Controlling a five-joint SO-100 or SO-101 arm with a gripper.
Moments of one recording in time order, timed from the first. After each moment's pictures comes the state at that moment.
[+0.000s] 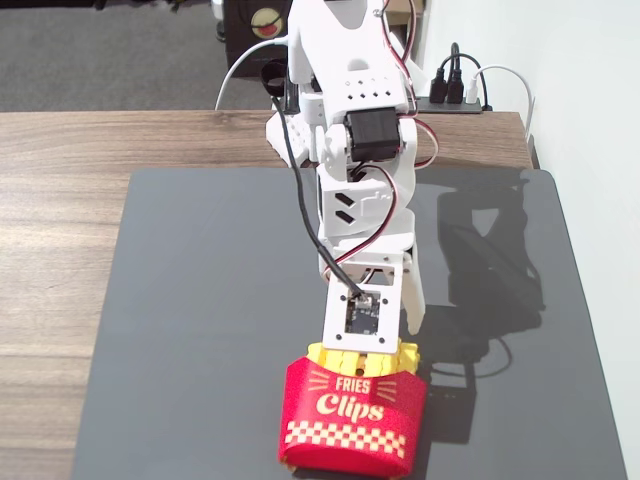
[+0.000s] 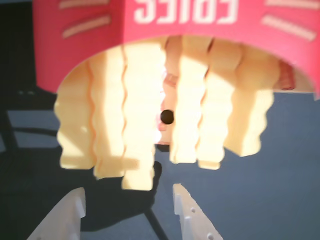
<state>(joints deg) -8.7 86.1 102.8 56.7 -75.4</state>
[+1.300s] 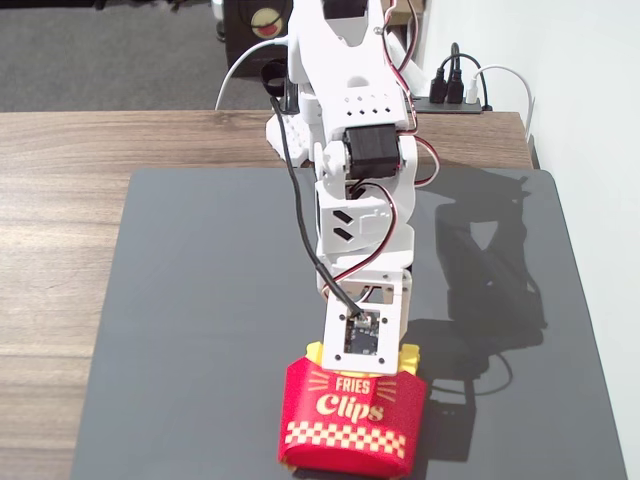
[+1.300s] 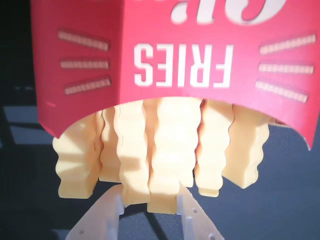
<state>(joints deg) -8.0 79.1 93.4 60.4 -75.9</state>
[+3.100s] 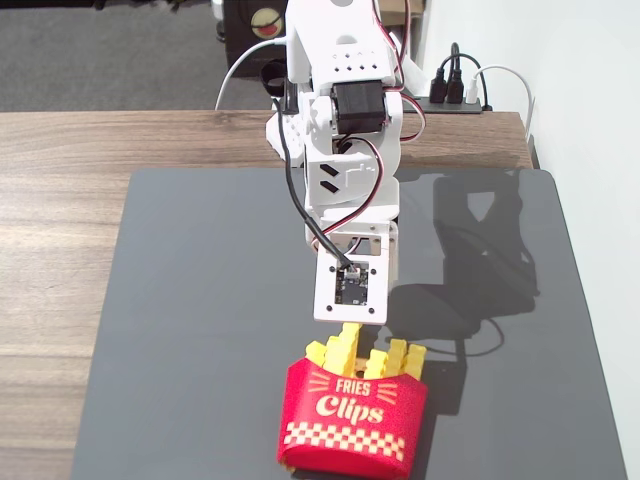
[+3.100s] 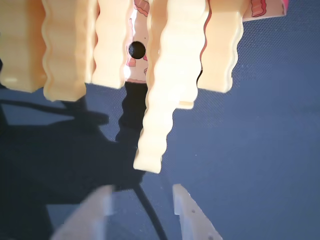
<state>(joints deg) -6.6 95.9 110.5 63.8 -79.6</state>
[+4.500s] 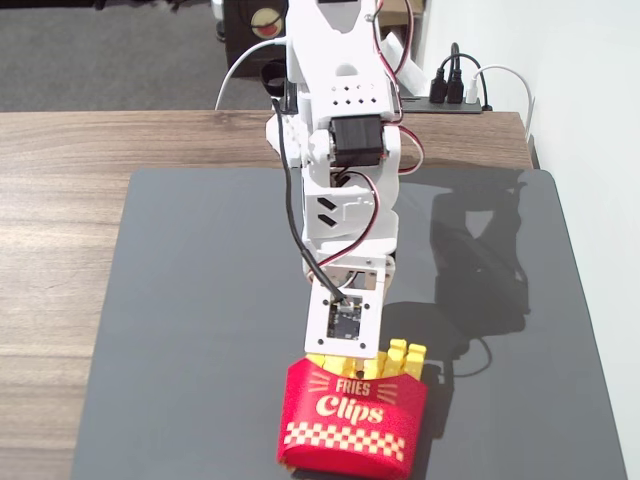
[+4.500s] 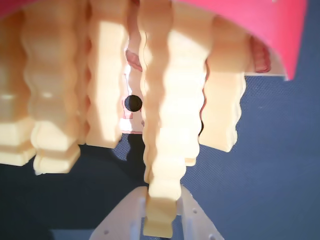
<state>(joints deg) -5.6 85.7 103.8 59.2 -77.7</state>
